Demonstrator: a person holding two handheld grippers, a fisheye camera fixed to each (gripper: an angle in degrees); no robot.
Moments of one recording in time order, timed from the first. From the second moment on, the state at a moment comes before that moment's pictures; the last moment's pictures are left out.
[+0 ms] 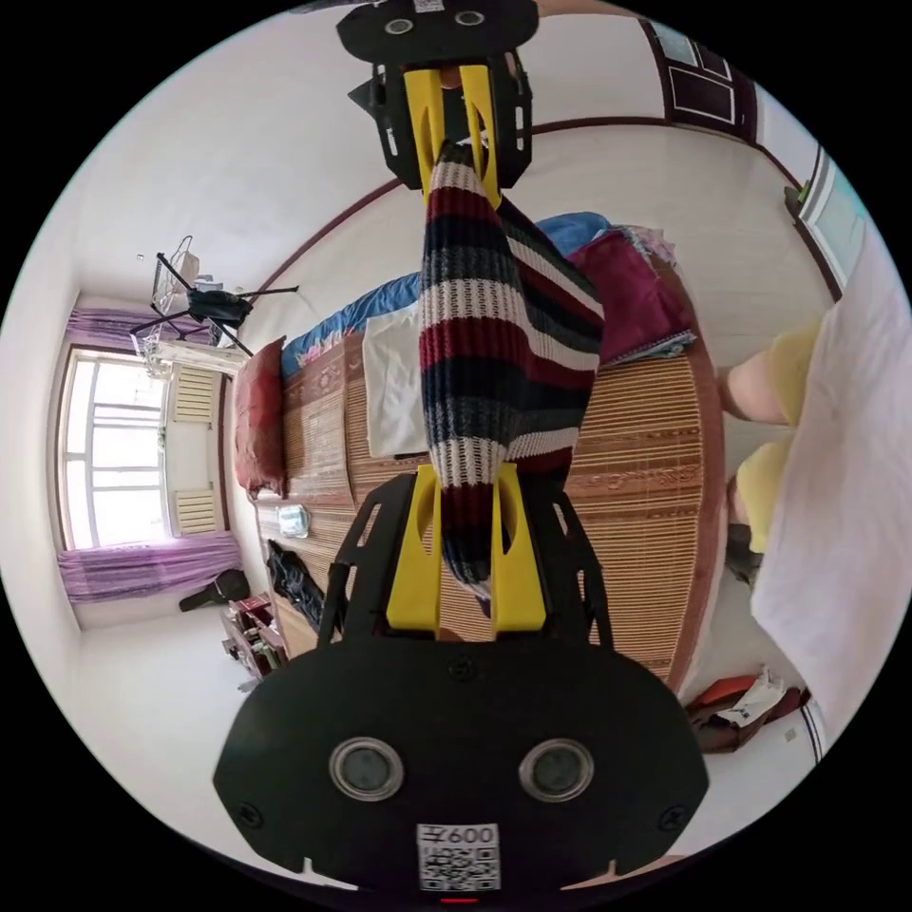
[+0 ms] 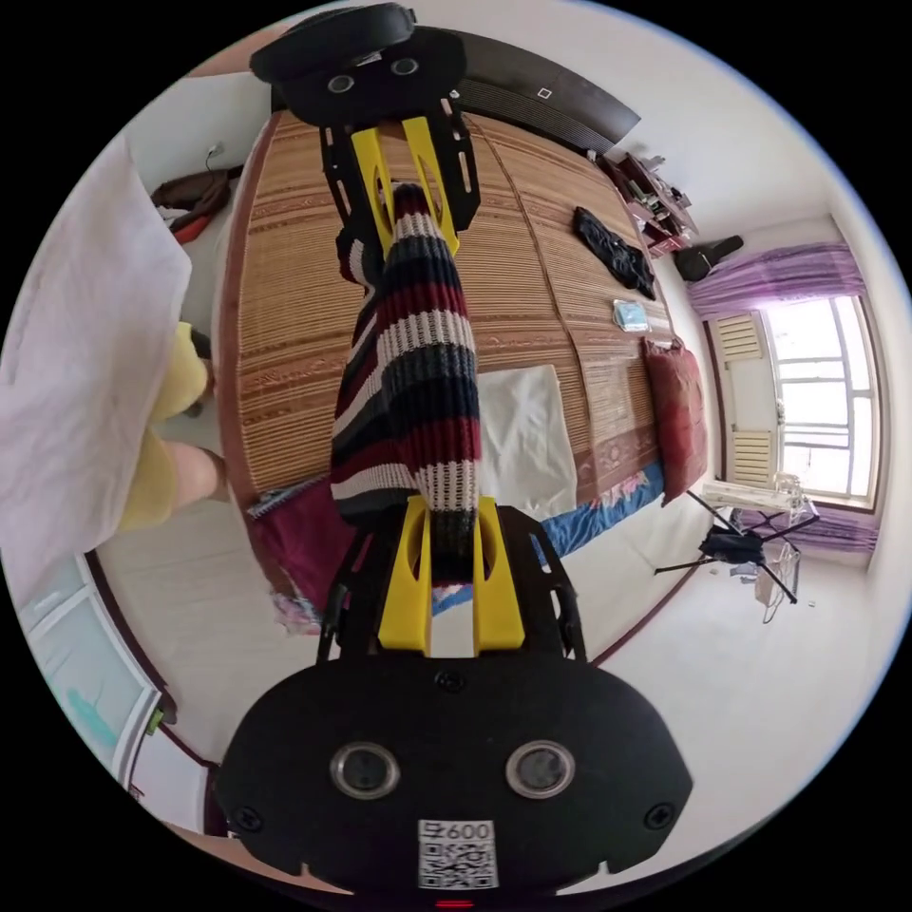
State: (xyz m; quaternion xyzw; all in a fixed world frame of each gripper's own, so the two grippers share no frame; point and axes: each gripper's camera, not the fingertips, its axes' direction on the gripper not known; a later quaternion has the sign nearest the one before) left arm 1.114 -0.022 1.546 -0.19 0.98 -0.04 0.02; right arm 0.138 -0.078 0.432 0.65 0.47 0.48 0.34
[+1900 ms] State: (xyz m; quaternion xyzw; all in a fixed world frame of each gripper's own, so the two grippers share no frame) left arm 1.103 -0.127 1.247 -0.58 0.80 -0.11 0.07; right arm 0.572 -0.083 0.550 0.86 0.13 0.48 -0.13
